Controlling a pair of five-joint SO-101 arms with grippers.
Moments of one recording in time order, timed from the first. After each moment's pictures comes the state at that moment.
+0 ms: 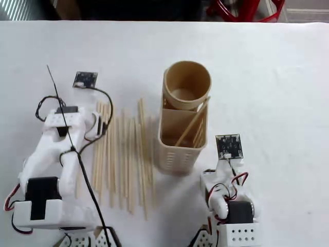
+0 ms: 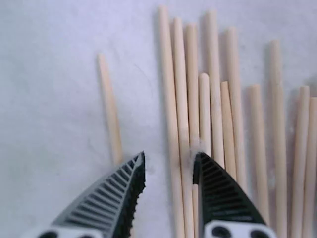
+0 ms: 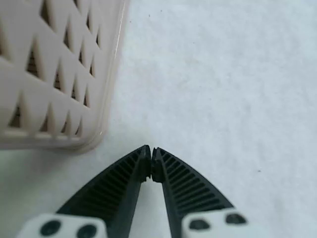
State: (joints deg) left arm -11.1 -0.7 38.8 47.5 -6.5; right arm -5.5 -102.6 96.4 72.7 4.4
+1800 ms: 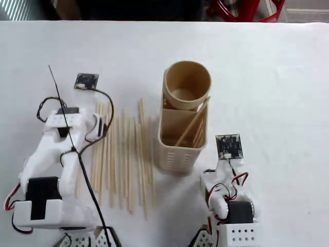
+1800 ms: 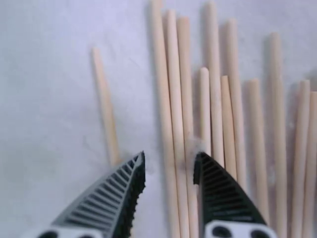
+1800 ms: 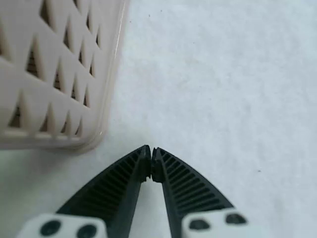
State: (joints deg) left arm -10.9 -0.7 39.6 47.3 -6.5; right arm -5.5 -102.6 96.4 72.7 4.4
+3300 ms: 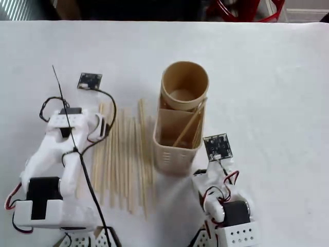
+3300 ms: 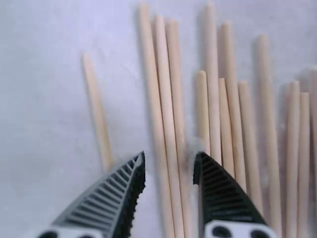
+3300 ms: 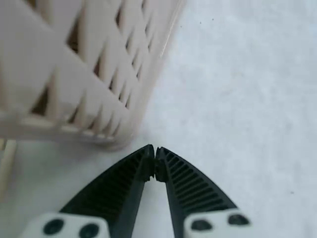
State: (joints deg) left arm -9.6 -0.7 40.0 46.3 -6.5; right arm -13.9 -103.5 96.4 72.7 4.3
